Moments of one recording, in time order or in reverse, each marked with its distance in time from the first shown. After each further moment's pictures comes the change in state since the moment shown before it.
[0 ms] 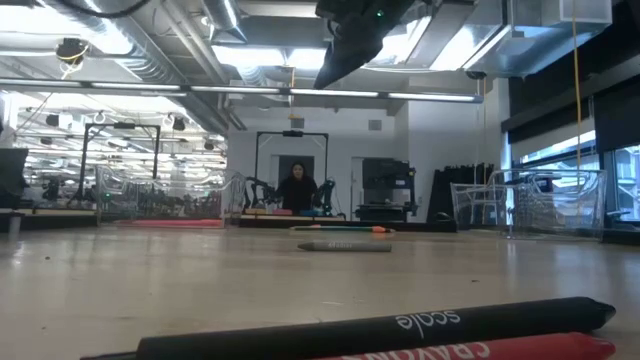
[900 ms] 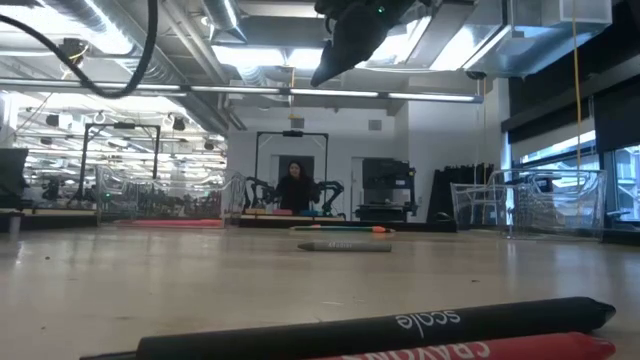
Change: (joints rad) left arm -0.191 0.529 0.000 -0.076 0.047 0.421; right arm 0.000 0.000 0.000 -0.003 -0.101 0.014
